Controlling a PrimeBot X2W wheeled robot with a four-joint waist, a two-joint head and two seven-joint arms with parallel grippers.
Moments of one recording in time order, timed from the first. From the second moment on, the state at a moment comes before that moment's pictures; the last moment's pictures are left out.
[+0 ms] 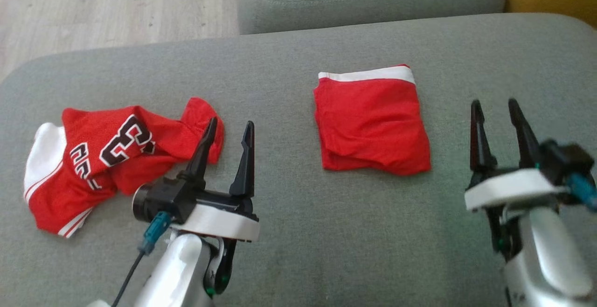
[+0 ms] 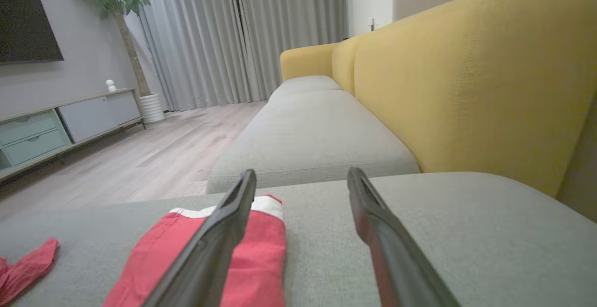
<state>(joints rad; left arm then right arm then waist) -0.27 0.05 -0.38 0.29 -0.35 -0.01 -0.25 -0.32 -0.11 0.02 0.47 0.20 0.13 -0.25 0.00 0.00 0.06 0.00</state>
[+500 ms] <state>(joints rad) -0.20 0.05 -0.32 0.26 -0.28 -0.02 -0.25 -0.15 -0.05 -0.04 0.31 0.15 0.13 -0.25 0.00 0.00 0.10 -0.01</state>
